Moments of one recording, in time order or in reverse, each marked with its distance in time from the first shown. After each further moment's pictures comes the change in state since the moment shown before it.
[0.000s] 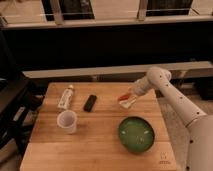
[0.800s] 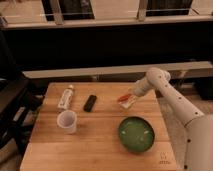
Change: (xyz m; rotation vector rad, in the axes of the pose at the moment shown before) arm 0.003 0.004 0.005 -0.011 -0.010 0.023
